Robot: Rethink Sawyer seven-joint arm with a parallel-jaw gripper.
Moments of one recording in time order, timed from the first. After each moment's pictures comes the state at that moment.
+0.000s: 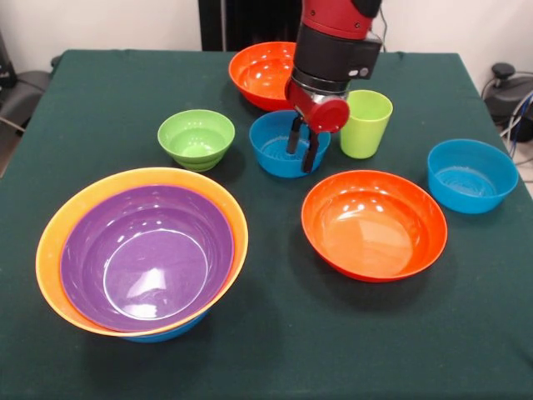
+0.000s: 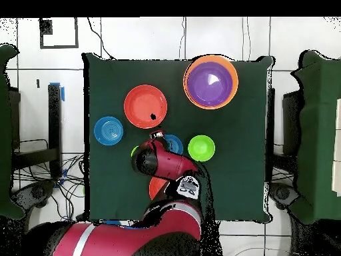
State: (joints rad) arm -0.01 -0.40 -0.19 1.79 0.20 -0.04 2.74
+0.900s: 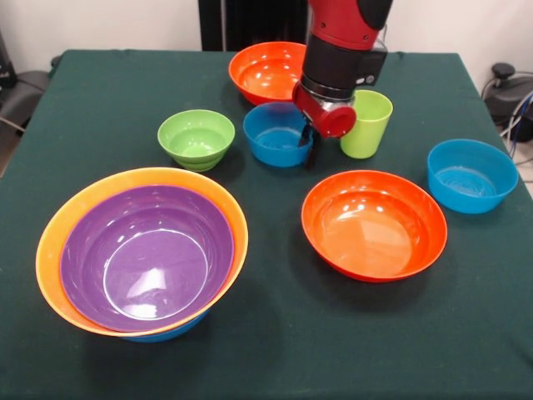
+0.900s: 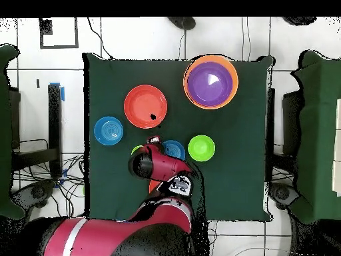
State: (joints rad) arm 0.03 -0.35 -0.20 1.78 0.20 -0.04 2.74
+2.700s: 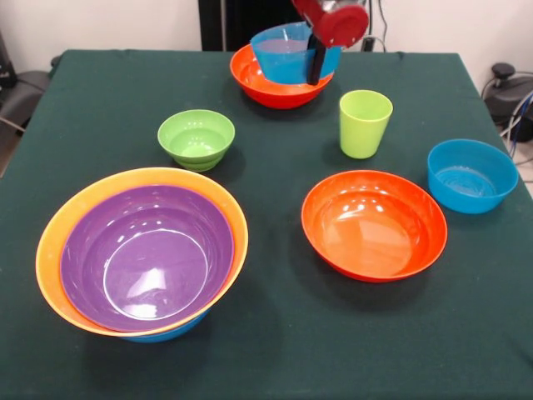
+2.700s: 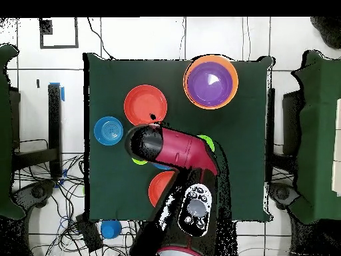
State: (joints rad) arm 0.00 -0.66 -0.25 1.65 0.15 0.58 2.74
